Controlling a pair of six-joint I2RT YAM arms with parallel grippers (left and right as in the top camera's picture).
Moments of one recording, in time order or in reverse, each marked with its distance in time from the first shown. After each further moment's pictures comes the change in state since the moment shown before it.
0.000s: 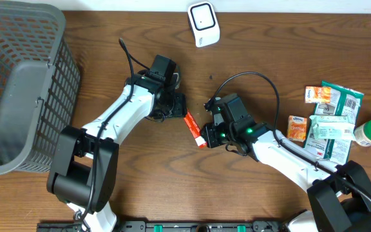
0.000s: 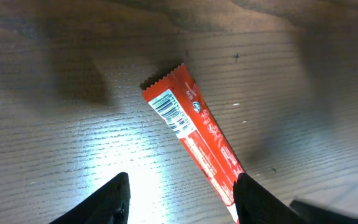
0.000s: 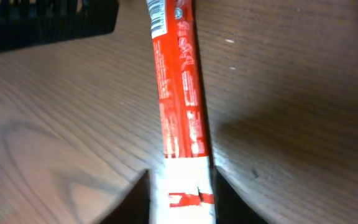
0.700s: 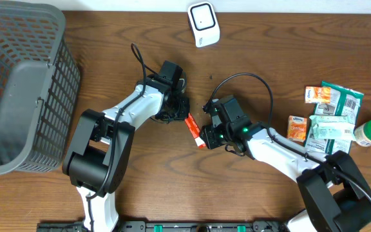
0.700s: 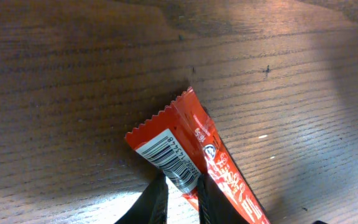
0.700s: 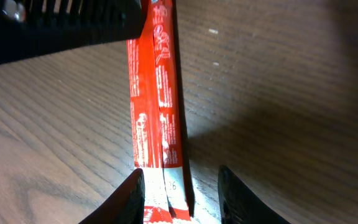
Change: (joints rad) left arm -0.024 0.144 -0.002 0.107 0.011 0.002; right arm 0.006 0.074 0.000 0.029 0.039 -0.056
